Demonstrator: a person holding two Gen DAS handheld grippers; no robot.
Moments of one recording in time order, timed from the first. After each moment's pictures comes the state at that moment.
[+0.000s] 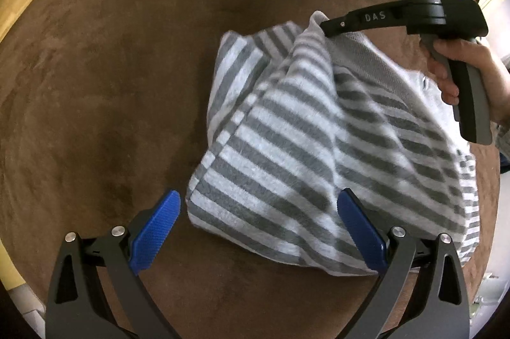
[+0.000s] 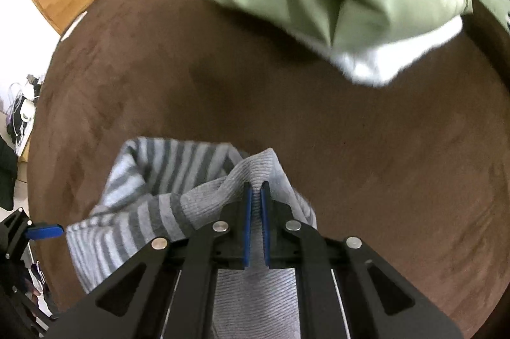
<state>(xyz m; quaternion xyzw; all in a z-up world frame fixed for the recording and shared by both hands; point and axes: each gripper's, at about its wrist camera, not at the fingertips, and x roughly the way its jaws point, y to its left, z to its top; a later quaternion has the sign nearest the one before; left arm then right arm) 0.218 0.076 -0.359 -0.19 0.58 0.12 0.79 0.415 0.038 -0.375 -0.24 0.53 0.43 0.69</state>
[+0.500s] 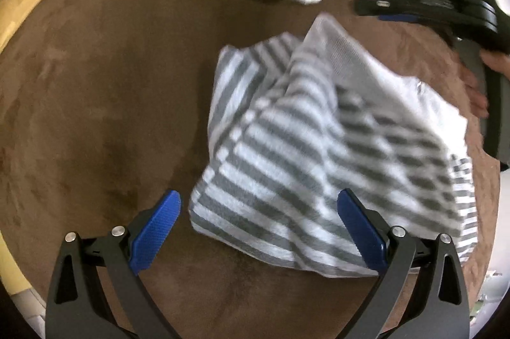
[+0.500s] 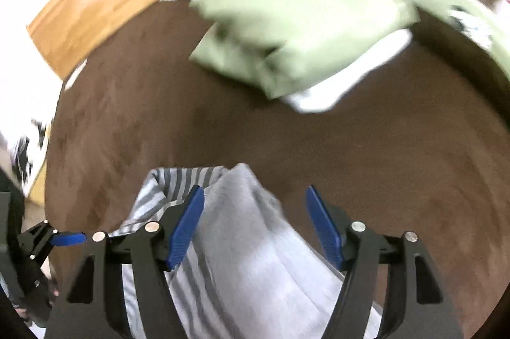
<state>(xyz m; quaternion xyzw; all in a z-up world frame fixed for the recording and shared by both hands) 0.218 0.076 -0.333 -0.17 0.56 0.12 0.80 0.415 -0.031 -0.284 -0.15 0.49 0.41 0.76</state>
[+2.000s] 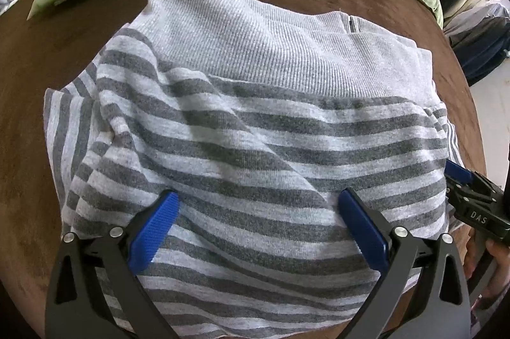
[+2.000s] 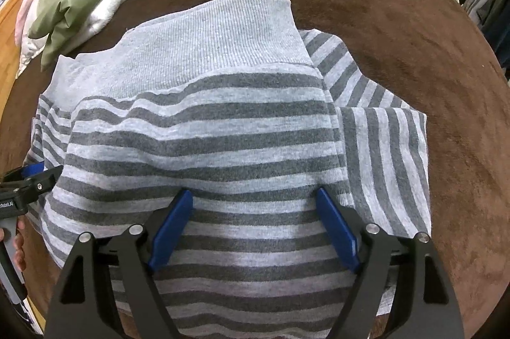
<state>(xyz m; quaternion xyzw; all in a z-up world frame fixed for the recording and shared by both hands) 0.295 0.002 -0.390 -0.11 0.60 -0.08 0.79 0.266 -0.256 -0.379 0.00 0.56 0.05 0.83</state>
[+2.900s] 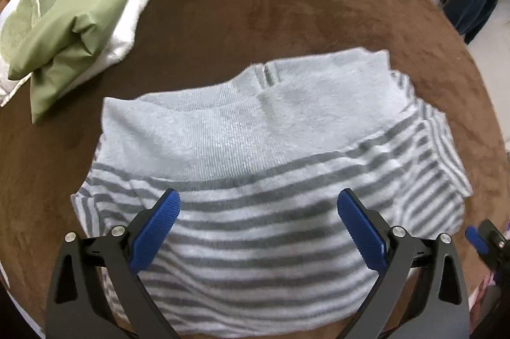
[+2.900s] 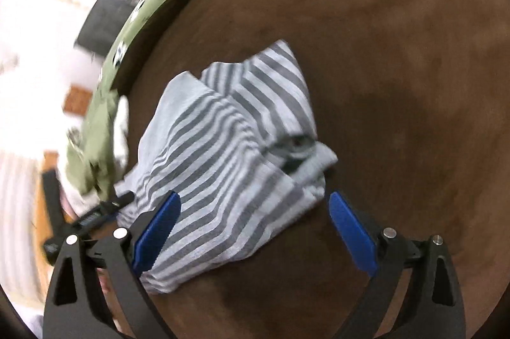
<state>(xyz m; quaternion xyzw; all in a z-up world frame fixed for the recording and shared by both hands) 0.338 -0.084 -0.330 0.04 0.60 -0.08 0.80 0.144 -0.369 -0.358 0.41 0.45 -0.03 0.79</state>
